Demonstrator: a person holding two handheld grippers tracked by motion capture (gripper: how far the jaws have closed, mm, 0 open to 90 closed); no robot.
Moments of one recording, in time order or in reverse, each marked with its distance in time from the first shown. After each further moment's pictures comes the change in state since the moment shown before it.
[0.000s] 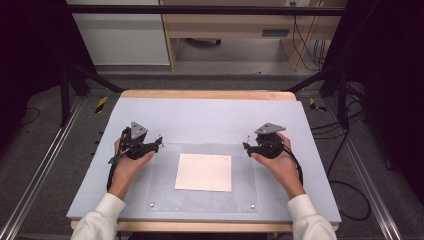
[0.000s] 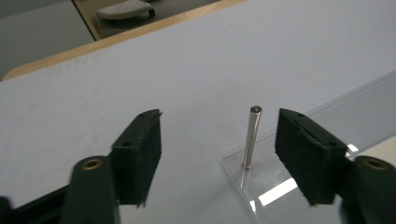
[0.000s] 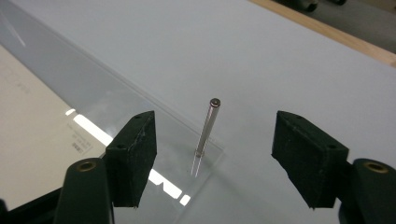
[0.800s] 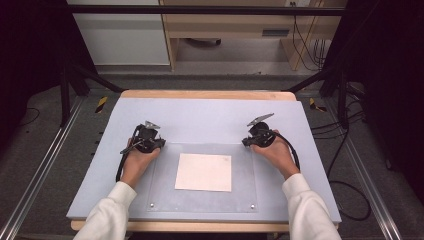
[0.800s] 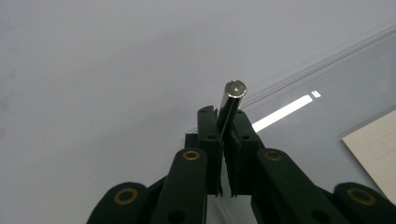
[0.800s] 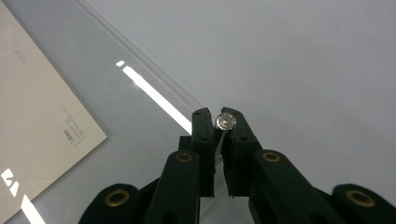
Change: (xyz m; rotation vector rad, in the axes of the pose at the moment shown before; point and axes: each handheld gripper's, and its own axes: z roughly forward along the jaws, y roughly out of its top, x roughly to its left) left arm -0.007 0.007 0.041 0.283 -0.125 -0.048; right arm -0.022 0.014 0.050 0.229 0.233 0.012
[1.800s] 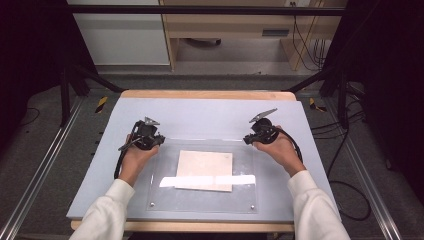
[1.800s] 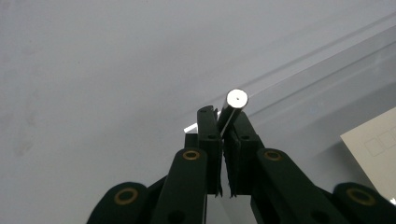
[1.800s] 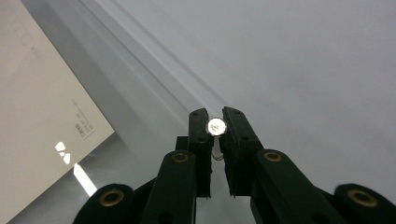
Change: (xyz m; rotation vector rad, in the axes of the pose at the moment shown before) left arm -0.003 0.012 -0.014 -0.005 0.013 0.018; right arm 0.001 0.011 -0.021 0.010 0.014 -0.022
